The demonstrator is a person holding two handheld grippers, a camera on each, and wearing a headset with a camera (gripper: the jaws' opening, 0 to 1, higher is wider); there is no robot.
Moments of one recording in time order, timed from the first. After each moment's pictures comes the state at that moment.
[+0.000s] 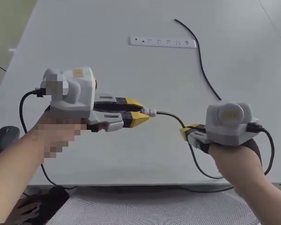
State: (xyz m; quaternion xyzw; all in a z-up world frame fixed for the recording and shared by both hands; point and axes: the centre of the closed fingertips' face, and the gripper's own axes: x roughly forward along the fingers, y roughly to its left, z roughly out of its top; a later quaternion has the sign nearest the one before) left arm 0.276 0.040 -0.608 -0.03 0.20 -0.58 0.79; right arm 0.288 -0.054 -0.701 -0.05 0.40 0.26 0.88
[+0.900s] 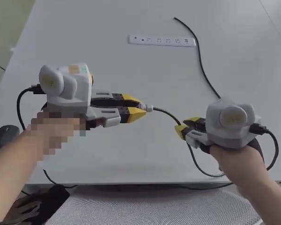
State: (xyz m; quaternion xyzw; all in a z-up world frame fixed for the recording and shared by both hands) left arm 0.285 0.047 -0.608 -0.03 0.20 -0.57 0.80; right arm 0.286 -0.037 -0.669 -0.11 0.34 0.31 0.88
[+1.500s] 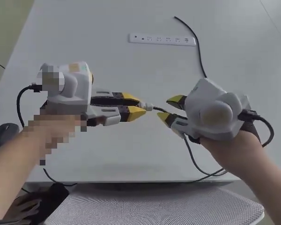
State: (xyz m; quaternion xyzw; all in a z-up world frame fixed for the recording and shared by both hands) left arm 0.283 0.046 -0.608 -0.03 0.20 -0.57 0.80; right arm 0.288 0.020 -0.624 -0.26 0.25 0.41 0.84
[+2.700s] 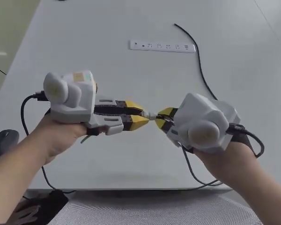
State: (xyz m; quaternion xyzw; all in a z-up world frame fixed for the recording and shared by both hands) left arm 0.280 0.037 -0.606 -0.02 0.19 -0.58 0.79; right arm 0.288 0.023 -0.629 -0.28 0.23 0.42 0.83
